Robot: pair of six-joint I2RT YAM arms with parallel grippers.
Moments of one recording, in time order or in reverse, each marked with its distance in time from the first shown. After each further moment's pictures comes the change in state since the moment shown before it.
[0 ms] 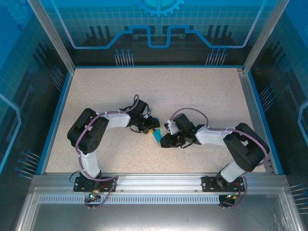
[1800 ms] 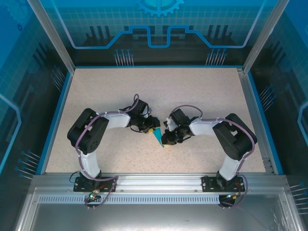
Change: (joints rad) left arm 0.001 0.000 -0.004 0.029 -0.008 0.001; right arm -0.041 0.169 0.163 -0.182 -0.022 -0.022
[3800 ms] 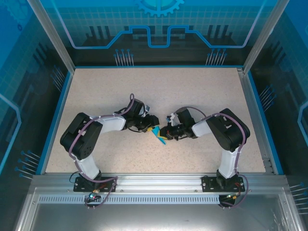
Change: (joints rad) left arm 0.010 -0.100 -0.086 0.117 0.031 -0.046; right arm -0.103 0.134 -0.119 0.609 -0.218 0.367
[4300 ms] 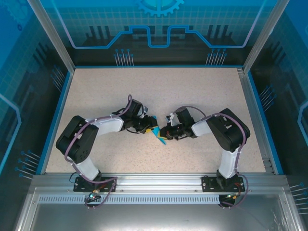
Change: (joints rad) left arm 0.000 -0.061 -0.026 -0.062 -0.001 -0.007; right arm 0.004 -0.003 0.018 -0.045 0.003 -0.048
